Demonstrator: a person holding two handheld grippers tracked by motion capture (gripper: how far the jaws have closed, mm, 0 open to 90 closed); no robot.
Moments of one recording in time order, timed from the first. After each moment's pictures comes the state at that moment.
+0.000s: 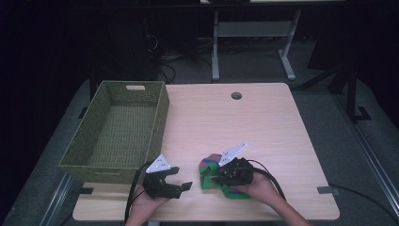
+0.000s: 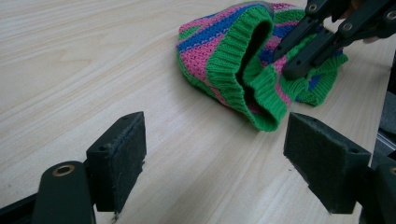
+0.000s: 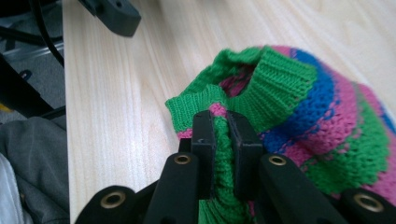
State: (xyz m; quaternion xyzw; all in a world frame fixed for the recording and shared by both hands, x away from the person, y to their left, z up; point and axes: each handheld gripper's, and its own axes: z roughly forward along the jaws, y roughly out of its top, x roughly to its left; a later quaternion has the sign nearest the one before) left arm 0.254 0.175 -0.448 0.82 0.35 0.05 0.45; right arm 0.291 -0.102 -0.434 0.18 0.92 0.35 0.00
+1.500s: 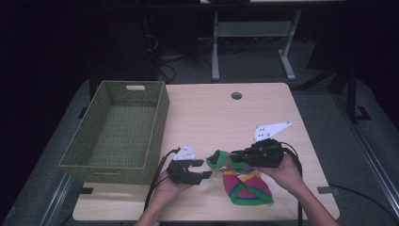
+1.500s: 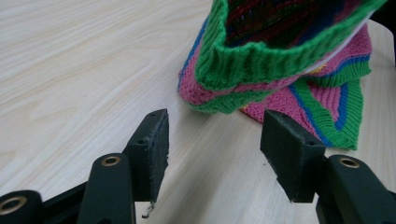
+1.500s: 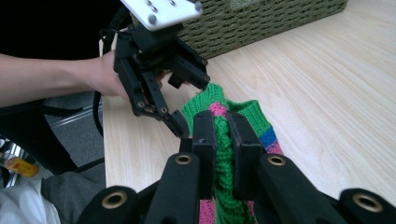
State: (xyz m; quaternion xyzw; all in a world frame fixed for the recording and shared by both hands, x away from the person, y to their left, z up) left arm 0.298 0.111 -0.457 0.85 0.28 0.03 0.45; right arm 0.302 -0.172 -0.367 0.22 0.85 0.48 0.00
